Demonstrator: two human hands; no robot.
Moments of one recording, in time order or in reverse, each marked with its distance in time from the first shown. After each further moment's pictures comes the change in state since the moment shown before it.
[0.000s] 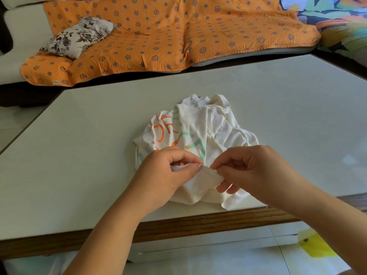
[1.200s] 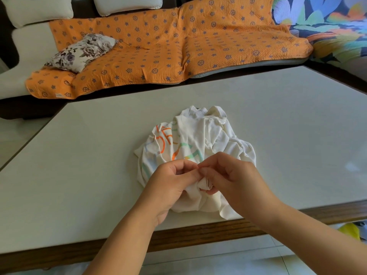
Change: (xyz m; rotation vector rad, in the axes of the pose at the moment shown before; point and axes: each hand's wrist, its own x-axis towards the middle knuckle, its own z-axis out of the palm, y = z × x) left_hand 0.011 -0.009 0.023 -0.497 -0.057 -0.239; right_hand 0.012 0.015 0.030 0.141 0.167 -0.194
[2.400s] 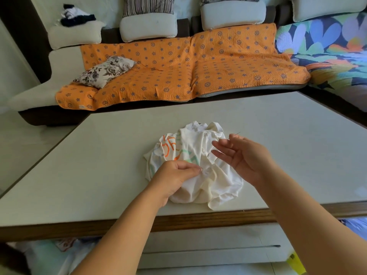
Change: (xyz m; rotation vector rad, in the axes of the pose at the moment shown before) left_hand -0.011 0.012 0.011 0.131 0.105 -0.019; right_hand 0.031 -0.009 -0.054 1.052 0.152 0.296
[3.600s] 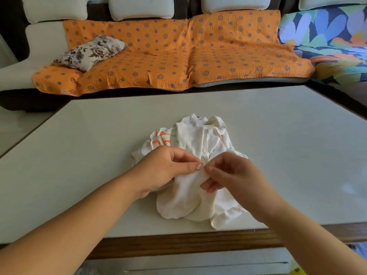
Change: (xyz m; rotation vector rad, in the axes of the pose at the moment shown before) left_hand 0.034 0.027 -0.025 0.171 -0.213 0.098; right_hand -0.013 0.027 0.009 -0.915 -0.096 -0.094
